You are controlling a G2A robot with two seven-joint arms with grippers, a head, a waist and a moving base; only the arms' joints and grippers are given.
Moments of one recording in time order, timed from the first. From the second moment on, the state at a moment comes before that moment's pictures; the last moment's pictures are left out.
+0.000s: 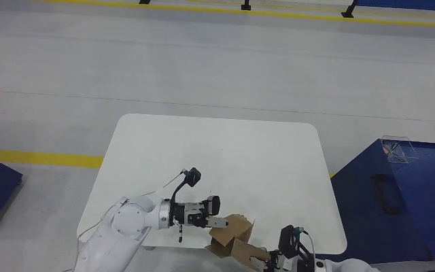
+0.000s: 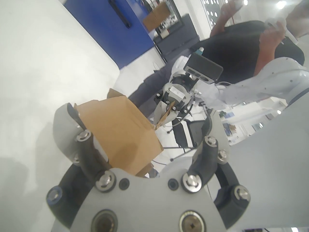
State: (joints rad) left arm 1.14 -1.17 -1.10 -1.56 -0.06 -0.61 -1.03; right arm -1.95 -1.01 1.58 -2.13 -0.44 -0.67 0.77
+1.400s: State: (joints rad) left arm 1.07 -1.17 -0.95 -1.74 0.45 -0.05 -1.04; right arm -1.80 -0.96 1.61 -2.03 -0.01 -0.69 0.96
